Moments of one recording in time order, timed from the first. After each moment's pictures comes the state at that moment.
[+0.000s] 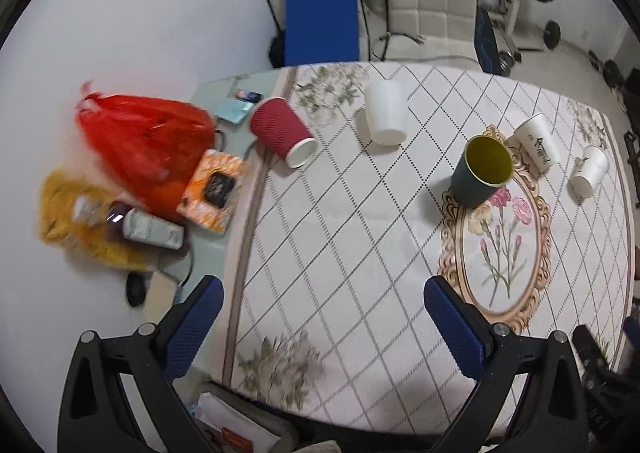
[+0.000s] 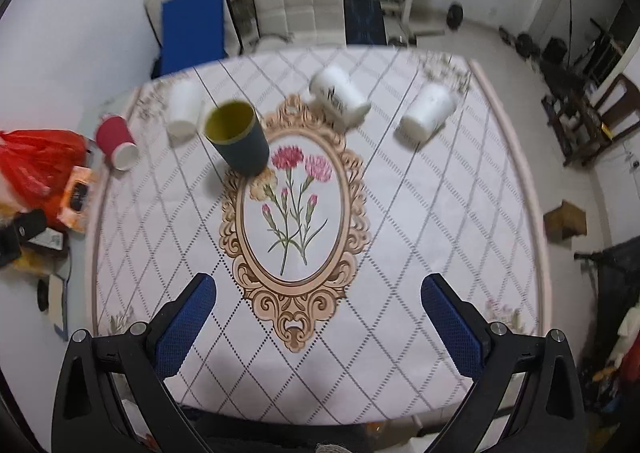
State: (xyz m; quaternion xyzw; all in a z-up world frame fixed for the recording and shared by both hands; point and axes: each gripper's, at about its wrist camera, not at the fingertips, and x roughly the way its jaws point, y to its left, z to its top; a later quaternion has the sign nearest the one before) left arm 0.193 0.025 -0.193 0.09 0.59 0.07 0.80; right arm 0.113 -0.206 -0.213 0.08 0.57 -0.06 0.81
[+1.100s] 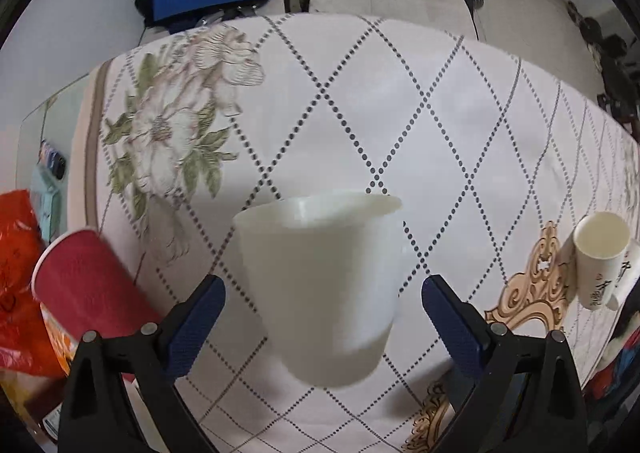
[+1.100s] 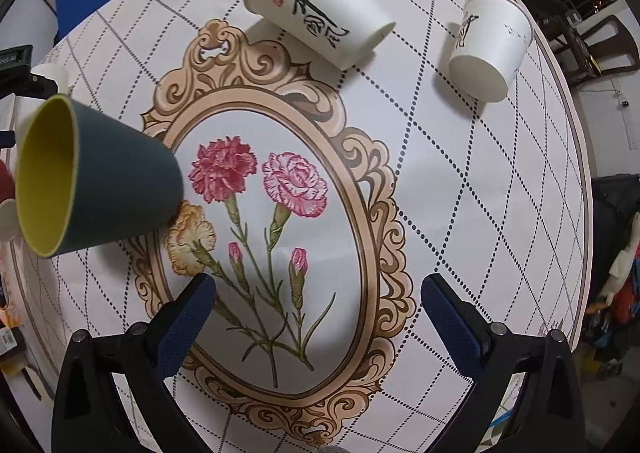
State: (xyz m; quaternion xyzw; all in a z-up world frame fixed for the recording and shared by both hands) left arm 0.491 -0.022 -0.403 0.05 0.73 -0.04 0.68; right arm 0.274 -0.214 -0.378 0.11 0.70 -0.14 0.69
